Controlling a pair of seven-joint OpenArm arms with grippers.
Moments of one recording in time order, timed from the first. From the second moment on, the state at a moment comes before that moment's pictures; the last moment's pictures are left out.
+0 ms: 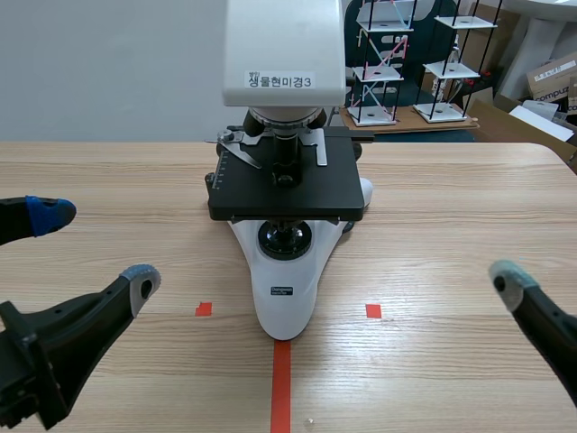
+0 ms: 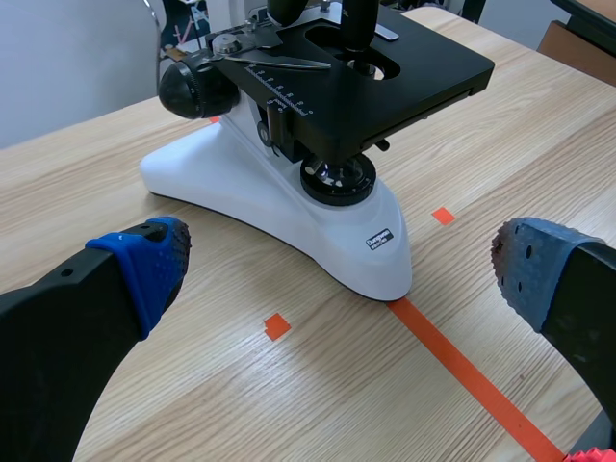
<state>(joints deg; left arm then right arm) 47.8 -32.3 -8.7 120.1 -21.5 -27.5 -9.6 -56.4 36.6 19.4 110.5 8.4 27.9 40.6</state>
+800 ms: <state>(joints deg) 47.8 -32.3 -8.7 120.1 -21.5 -27.5 -9.6 -54.4 36.0 19.3 110.4 12.5 30.5 34.1</state>
